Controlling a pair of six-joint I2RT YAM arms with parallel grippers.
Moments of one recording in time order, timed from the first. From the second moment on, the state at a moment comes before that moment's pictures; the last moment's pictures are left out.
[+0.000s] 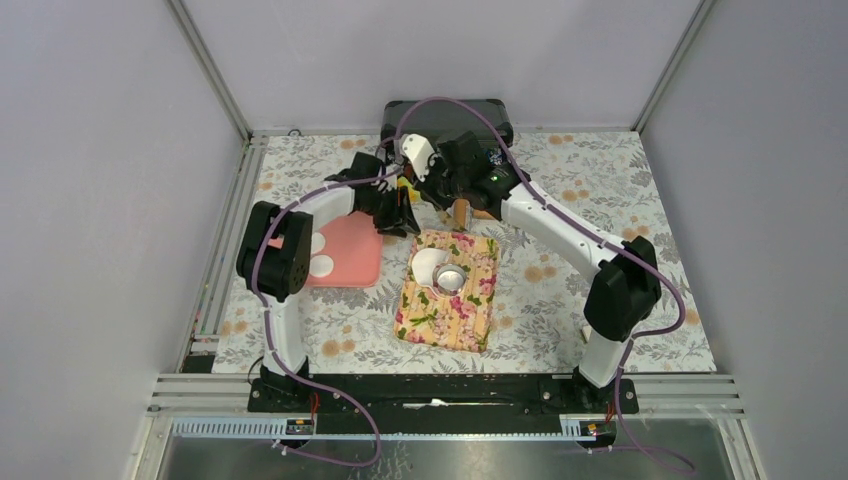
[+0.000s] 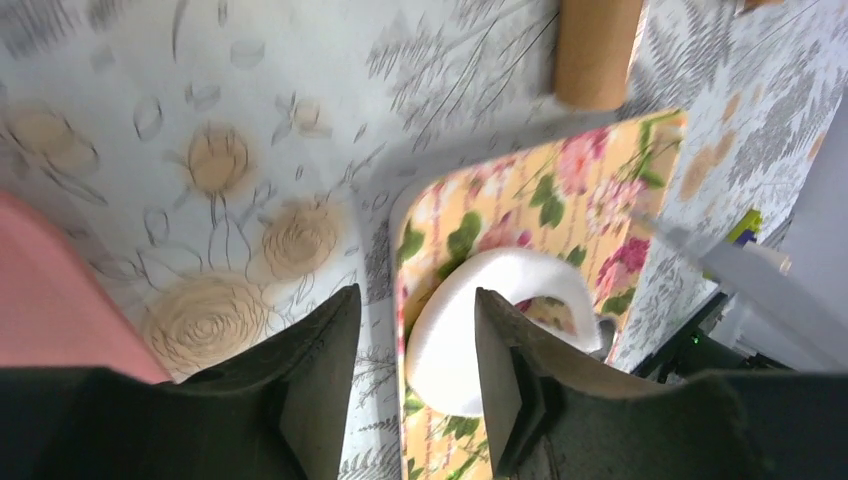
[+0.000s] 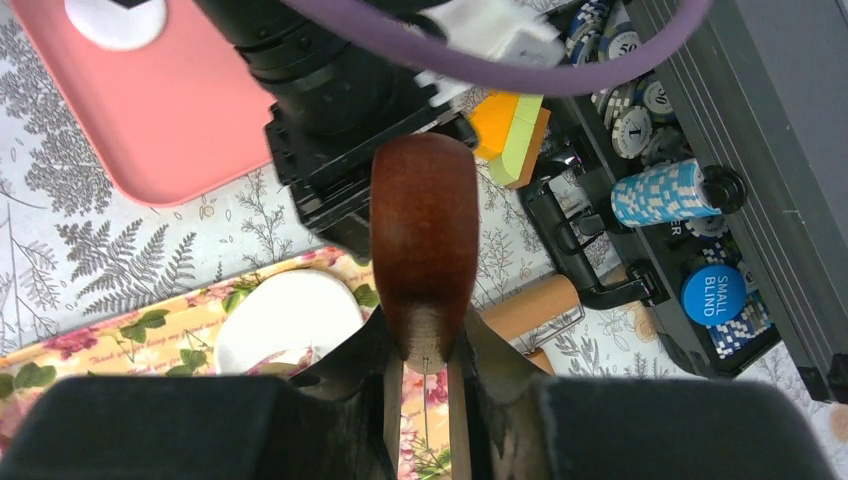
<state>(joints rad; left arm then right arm) -0.33 2.00 1.34 -0.41 0.57 -0.42 0.72 1.78 1.63 -0.50 -0.15 -0.42</state>
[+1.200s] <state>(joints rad) -0.39 2.16 1.59 -0.58 0.42 -0.34 0.94 1.80 1.54 -0.57 -0.18 -0.60</state>
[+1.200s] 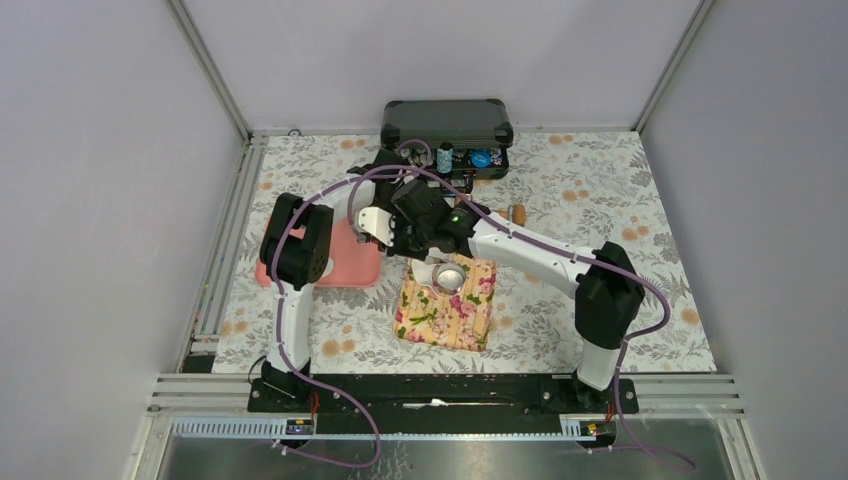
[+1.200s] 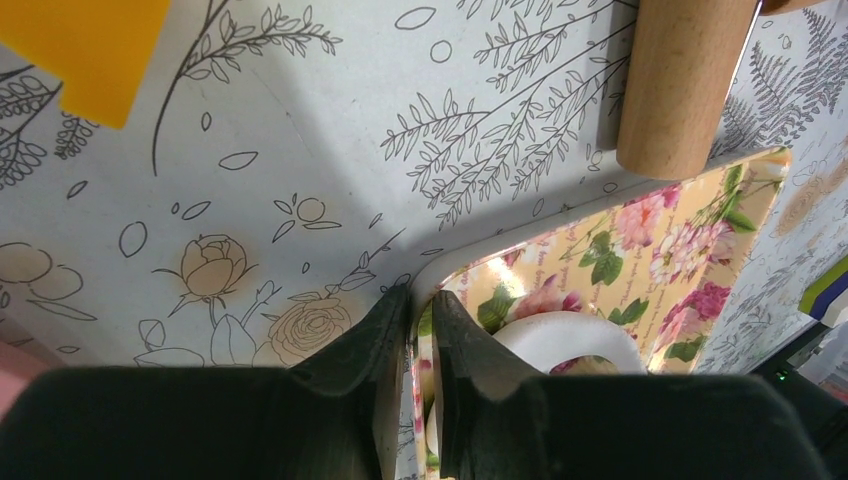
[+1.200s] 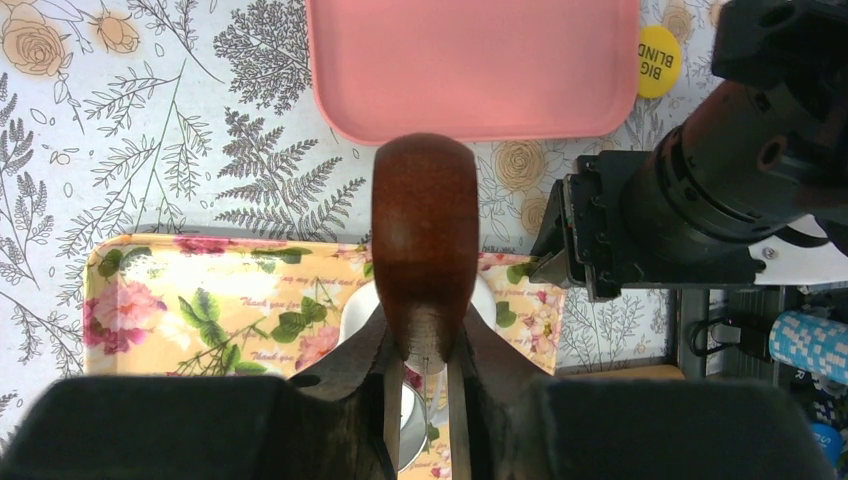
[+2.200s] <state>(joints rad) -0.39 2.16 1.58 -0.57 0.44 -0.35 1.06 1.88 1.62 -0.73 -0.30 -0.79</state>
